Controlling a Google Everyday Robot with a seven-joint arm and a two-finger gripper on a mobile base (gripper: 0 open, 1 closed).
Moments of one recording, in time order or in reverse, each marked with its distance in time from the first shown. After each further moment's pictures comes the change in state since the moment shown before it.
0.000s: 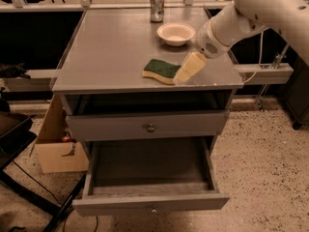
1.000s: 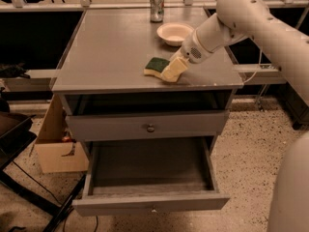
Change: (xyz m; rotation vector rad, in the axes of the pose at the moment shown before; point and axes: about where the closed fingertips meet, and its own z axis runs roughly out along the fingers) arm -0.013 -0.004 0.063 -0.129 -0.064 0.087
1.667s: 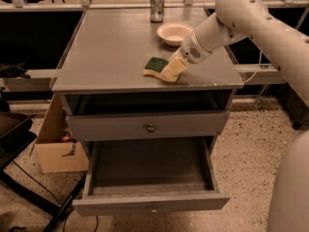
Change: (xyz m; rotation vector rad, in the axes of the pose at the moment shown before) arm 0.000 0.000 0.000 0.000 0.000 0.000
